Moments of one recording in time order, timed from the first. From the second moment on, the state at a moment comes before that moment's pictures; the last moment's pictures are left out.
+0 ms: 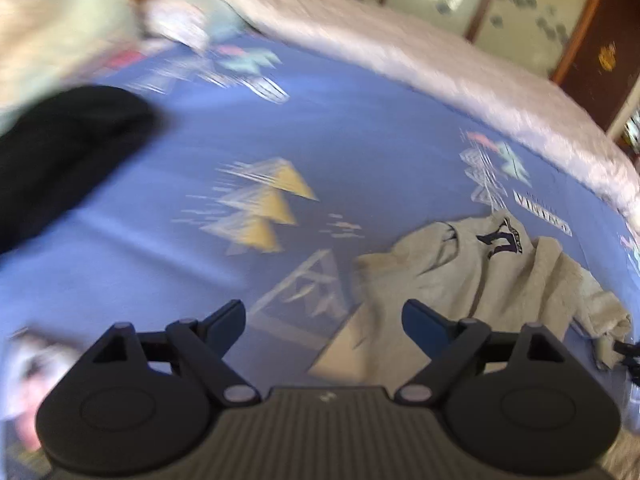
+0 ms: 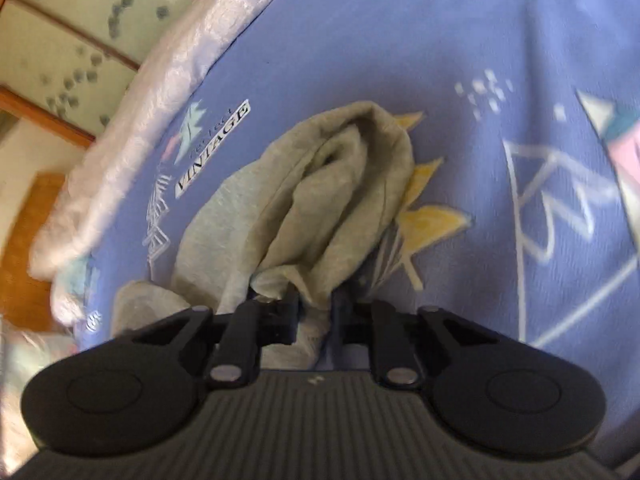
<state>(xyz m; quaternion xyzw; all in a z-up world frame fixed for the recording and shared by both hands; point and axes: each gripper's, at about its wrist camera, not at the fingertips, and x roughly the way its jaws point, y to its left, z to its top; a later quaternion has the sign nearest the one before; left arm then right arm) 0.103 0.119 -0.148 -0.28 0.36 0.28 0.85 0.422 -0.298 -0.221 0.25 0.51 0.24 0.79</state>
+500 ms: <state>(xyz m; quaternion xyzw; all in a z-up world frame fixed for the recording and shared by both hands) 0.194 0.112 -0.190 -0.27 0.40 0.24 0.84 0.389 -0.441 -0.177 -0.41 0.18 0.03 0.89</state>
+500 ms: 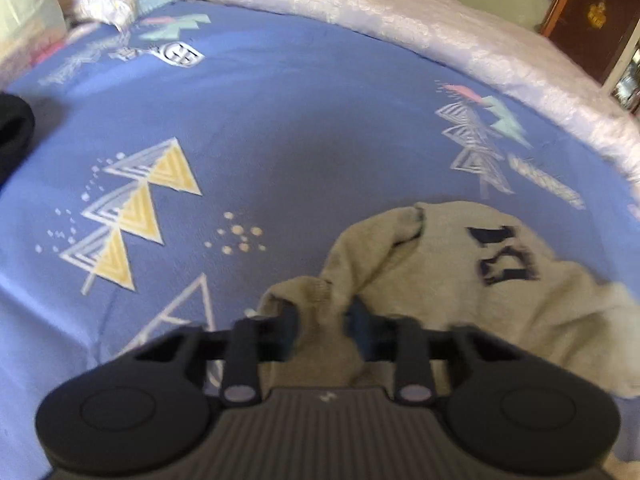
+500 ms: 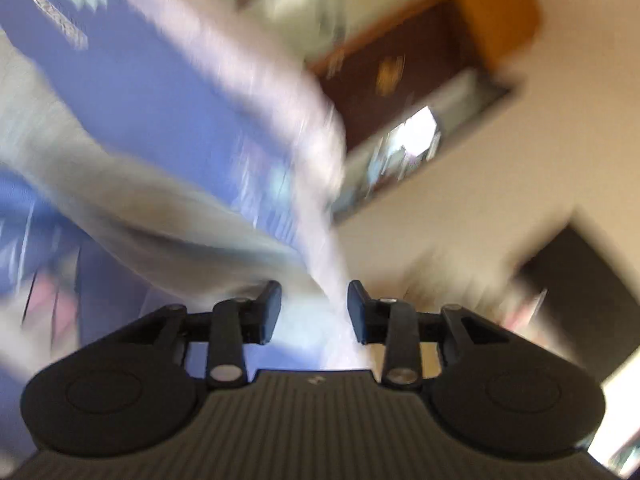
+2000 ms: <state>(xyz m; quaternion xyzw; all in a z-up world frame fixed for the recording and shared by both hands) 0.082 0.122 -0.122 -0.35 0.33 0.22 0.85 0.416 -0.579 -0.207 0.29 0.34 -0.11 0.89</state>
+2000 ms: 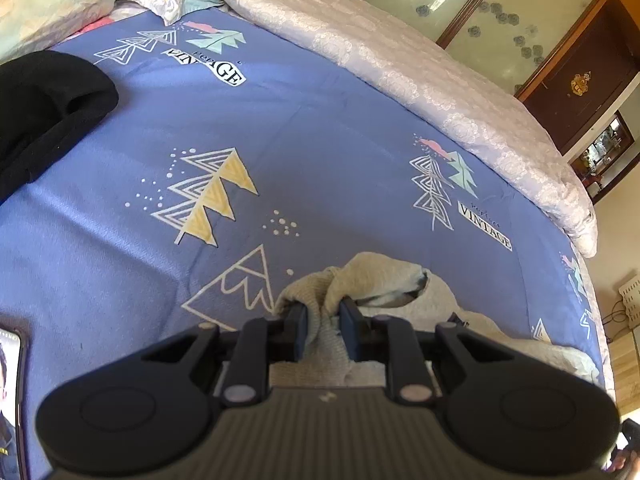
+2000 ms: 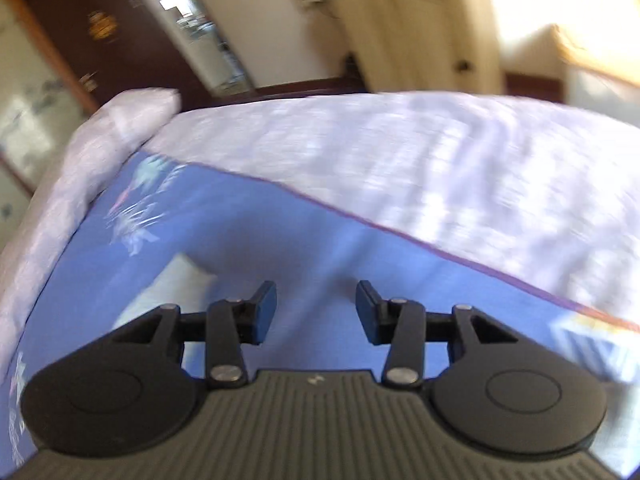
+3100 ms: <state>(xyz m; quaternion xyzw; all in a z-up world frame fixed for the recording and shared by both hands) 0.121 0.127 -0.130 -0.32 0.33 0.23 0.86 0.468 -0.491 -0.166 0.23 0.37 -0.06 0.90</state>
